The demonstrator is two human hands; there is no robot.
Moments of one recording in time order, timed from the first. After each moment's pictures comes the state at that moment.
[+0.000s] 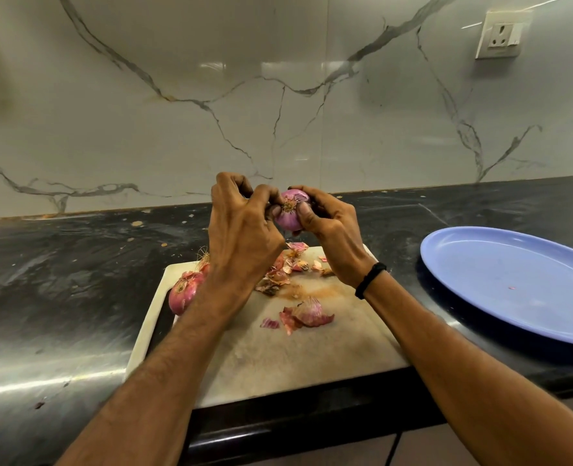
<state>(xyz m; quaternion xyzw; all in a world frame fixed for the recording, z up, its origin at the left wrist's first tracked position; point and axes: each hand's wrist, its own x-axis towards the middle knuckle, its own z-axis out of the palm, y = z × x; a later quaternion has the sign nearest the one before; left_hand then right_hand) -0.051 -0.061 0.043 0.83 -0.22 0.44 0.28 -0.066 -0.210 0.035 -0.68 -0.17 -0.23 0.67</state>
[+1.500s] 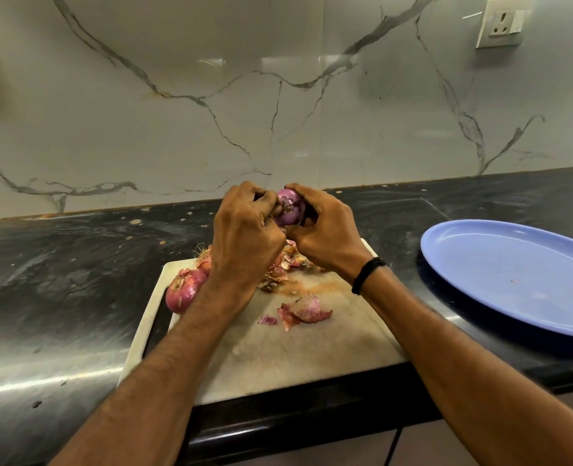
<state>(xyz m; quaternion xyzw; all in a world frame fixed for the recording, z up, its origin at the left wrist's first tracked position) -0.058 -0.063 0.039 0.80 -0.28 0.46 0.28 -0.061 -0.209 0.033 -0.85 -0.15 -0.36 0.36</state>
